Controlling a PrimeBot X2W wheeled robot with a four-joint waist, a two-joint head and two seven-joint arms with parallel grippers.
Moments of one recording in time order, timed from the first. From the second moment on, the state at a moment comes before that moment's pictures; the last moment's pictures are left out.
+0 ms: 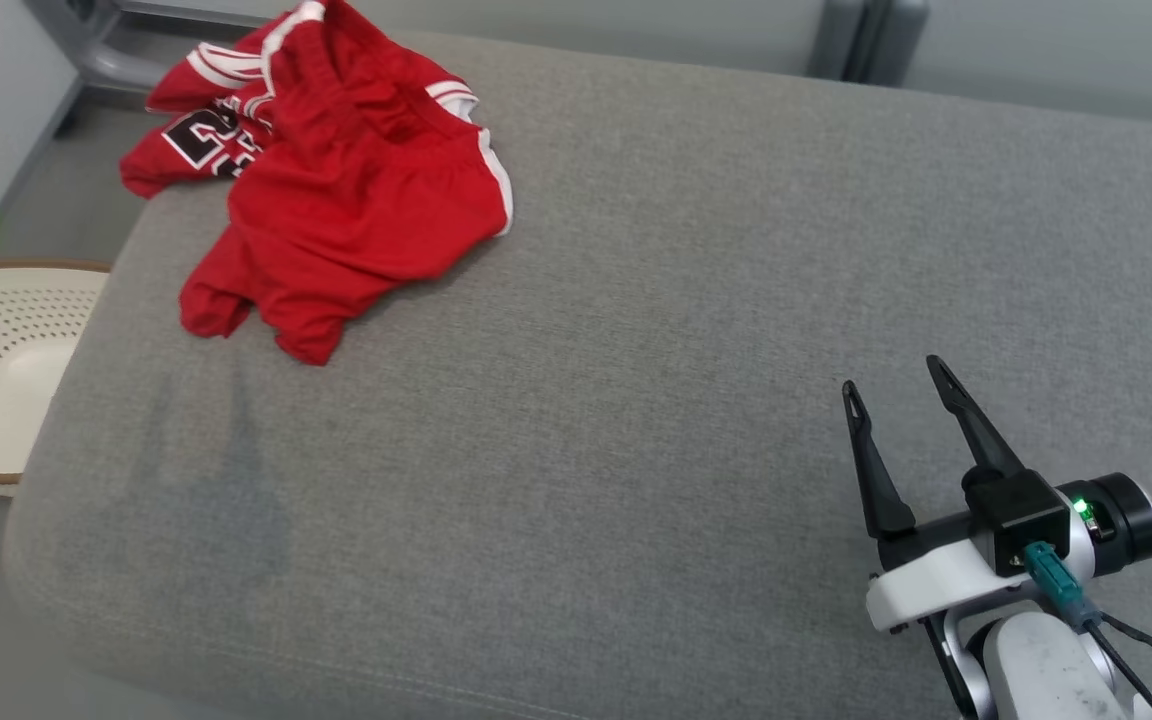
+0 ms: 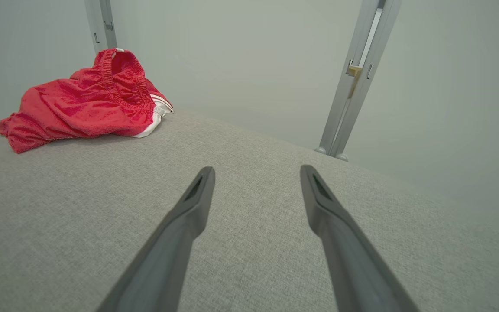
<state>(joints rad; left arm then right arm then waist) -0.74 0.42 0.00 0.29 -0.30 -0.07 -0.01 -0.09 -0.05 0.06 0.10 -0.14 0.13 -0.26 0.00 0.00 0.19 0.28</state>
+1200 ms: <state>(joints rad) -0.83 0.50 -0.16 0.88 -0.51 -0.13 0.12 -0.11 -0.05 0.09 0.11 -0.08 0.13 -0.26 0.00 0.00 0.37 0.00</state>
